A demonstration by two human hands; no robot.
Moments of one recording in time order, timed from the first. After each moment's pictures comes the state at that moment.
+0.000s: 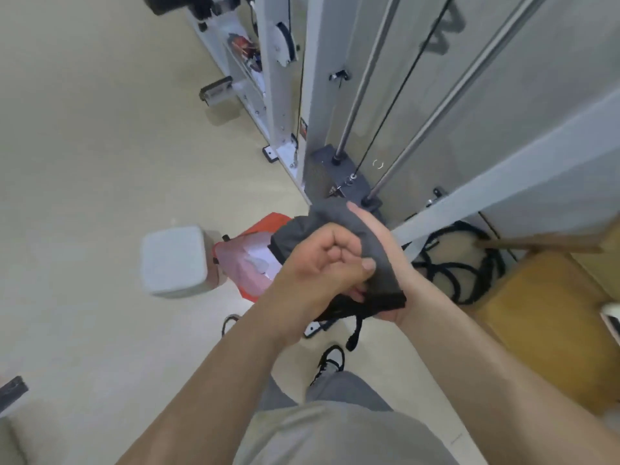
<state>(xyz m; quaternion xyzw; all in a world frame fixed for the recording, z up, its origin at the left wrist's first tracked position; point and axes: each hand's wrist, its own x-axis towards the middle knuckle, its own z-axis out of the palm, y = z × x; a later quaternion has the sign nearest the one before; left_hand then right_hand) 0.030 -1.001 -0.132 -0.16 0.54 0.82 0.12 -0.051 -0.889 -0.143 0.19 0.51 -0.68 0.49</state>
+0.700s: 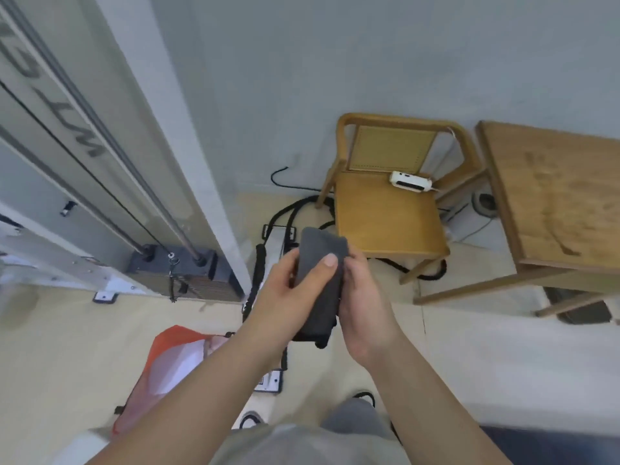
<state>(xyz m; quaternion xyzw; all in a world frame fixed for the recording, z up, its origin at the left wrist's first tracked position) 0.029 -0.801 -0.057 0.00 0.66 0.66 0.37 0.082 -0.690 -0.081 0.35 0.45 -0.82 -0.03</state>
